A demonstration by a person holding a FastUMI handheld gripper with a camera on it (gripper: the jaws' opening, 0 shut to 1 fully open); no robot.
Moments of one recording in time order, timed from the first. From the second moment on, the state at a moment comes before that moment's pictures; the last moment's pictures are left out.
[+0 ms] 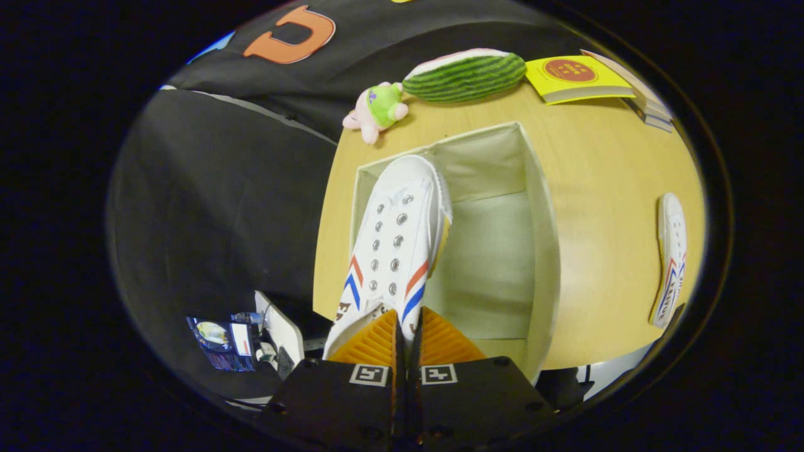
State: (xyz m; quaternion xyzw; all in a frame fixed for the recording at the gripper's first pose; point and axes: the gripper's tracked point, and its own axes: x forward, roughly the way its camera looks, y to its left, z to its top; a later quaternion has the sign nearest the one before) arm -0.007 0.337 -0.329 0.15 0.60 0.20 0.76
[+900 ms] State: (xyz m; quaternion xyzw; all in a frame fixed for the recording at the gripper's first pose) arm 0.011 0.306 -0.263 0.07 0.47 0.22 0.85
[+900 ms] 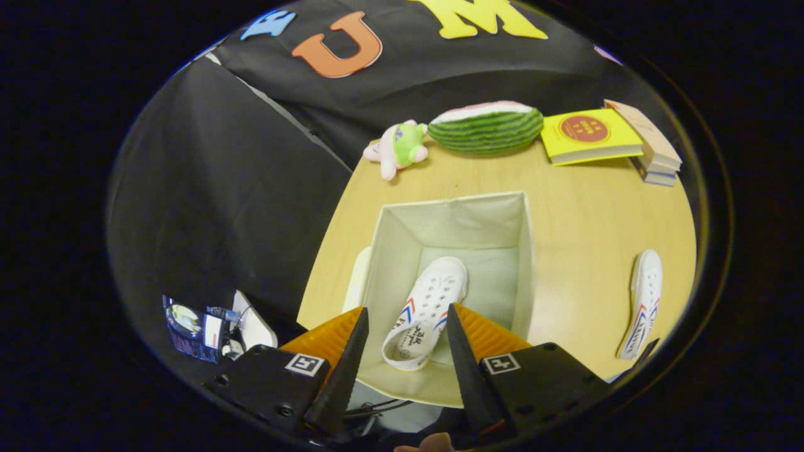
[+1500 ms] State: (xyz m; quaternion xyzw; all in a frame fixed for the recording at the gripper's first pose) arm 0.033 0.113 -0.207 0.00 0.38 0.13 0.92
